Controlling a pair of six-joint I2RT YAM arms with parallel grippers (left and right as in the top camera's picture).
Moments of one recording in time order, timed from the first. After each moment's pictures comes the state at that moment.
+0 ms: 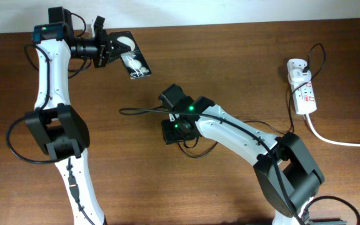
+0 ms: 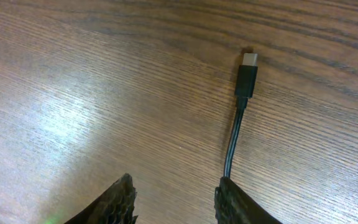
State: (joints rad) left arm 0.13 2.50 2.48 -1.28 1.13 -0.27; right arm 0.70 1.94 1.39 -0.73 -0.22 0.52
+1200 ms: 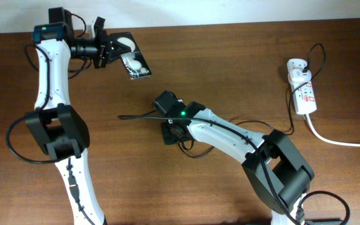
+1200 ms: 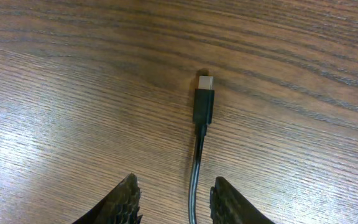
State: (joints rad) left arm 0.13 2.50 2.48 -1.29 1.13 -0.27; right arm 0.75 1.99 1.39 -0.70 -0.01 0.54
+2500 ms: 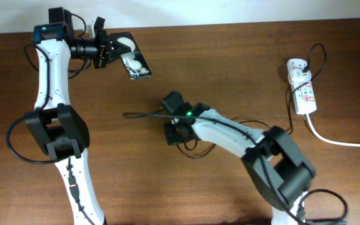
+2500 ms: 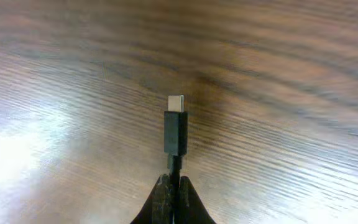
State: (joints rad) left arm 0.13 2.50 2.48 -1.29 1.13 -0.26; right arm 0.68 1.98 1.31 -0.59 -0.14 0.52
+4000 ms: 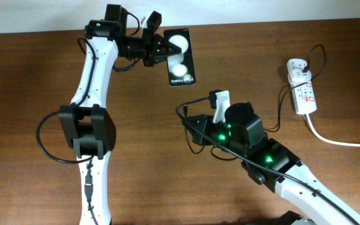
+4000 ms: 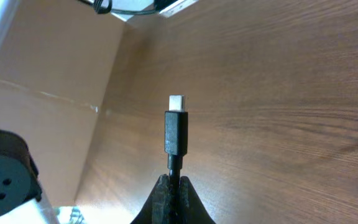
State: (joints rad) left arm -0.13 2.50 2.48 -1.28 1.52 -0.10; right arm 0.59 1.16 0.82 -0.13 -0.30 0.82
